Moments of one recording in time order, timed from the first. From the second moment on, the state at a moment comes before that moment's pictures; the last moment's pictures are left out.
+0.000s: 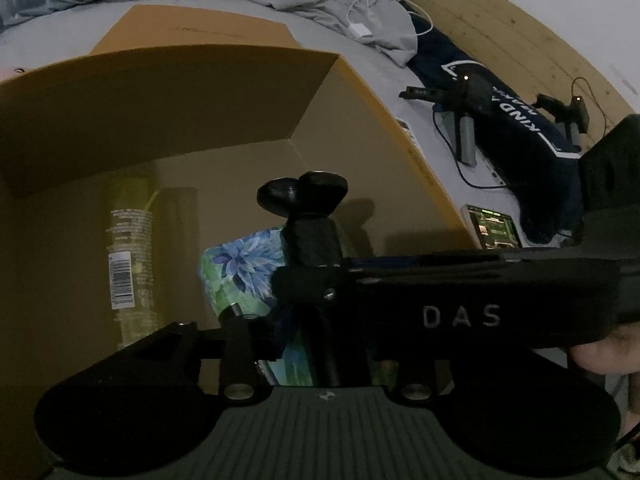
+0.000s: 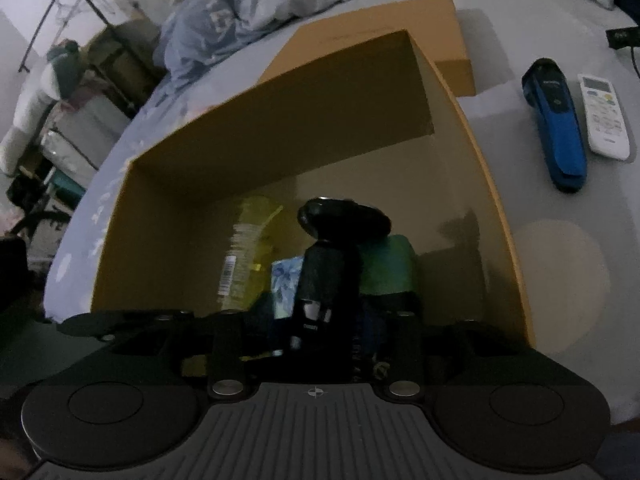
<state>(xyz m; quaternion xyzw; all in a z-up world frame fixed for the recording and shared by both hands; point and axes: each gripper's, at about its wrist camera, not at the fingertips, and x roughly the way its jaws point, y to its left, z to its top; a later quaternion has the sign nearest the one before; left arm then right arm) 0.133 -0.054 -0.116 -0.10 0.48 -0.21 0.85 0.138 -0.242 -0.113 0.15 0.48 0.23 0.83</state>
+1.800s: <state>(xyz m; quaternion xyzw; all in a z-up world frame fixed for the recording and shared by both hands) 0.109 0.001 -0.048 -0.12 0.39 -0.11 0.91 0.114 -0.259 -0.038 0.16 0.38 0.18 0.89</state>
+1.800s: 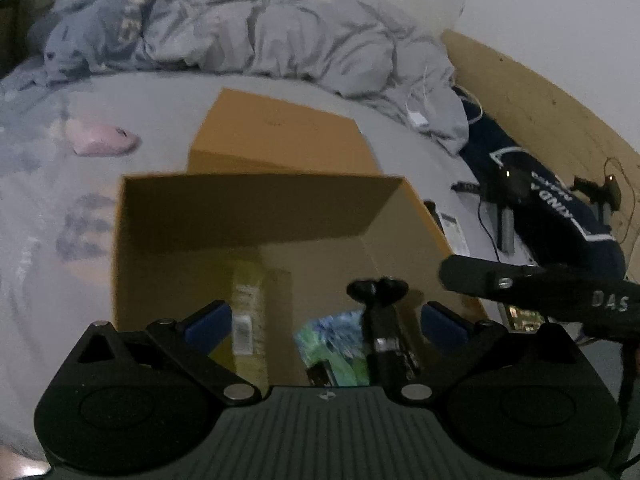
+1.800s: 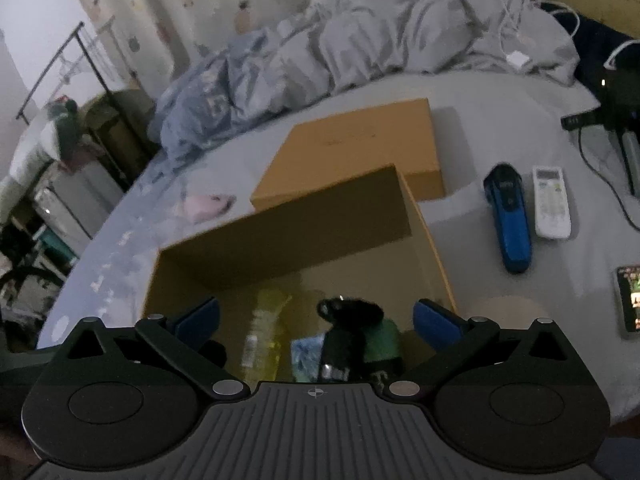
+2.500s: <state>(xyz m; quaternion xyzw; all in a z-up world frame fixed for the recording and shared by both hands) 0.096 0.046 0.012 -0.17 0.27 -0.04 0.95 0.114 -0.262 0.020 0.22 0.31 0.20 0.90</state>
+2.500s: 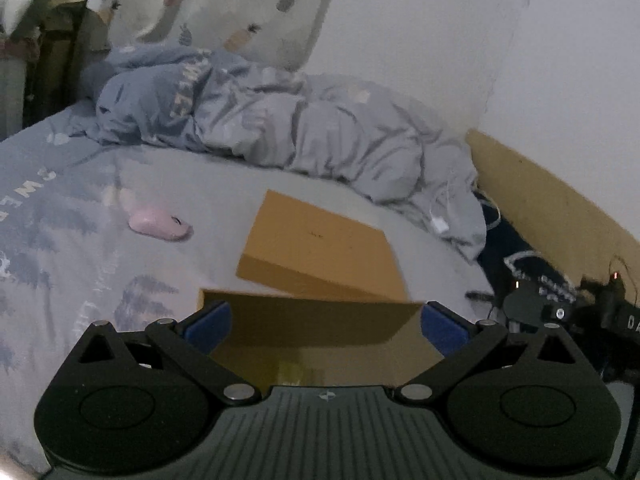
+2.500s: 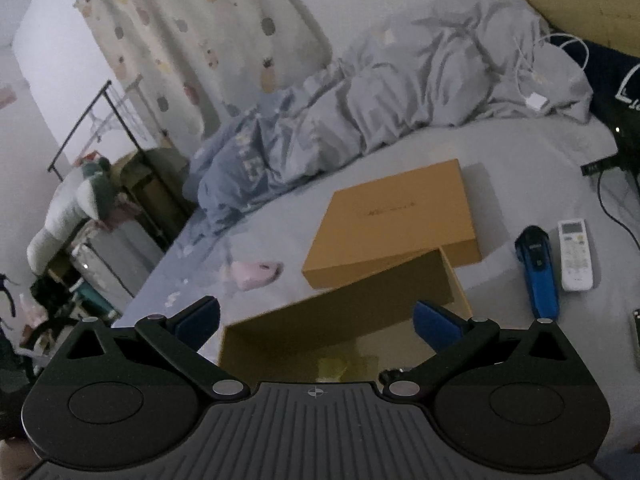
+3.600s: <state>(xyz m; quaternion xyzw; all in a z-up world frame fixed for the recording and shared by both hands) 0.192 0.101 0.118 -0.11 0.18 0.03 0.98 0.243 -0.254 0.130 0.22 0.23 0.24 0.92</state>
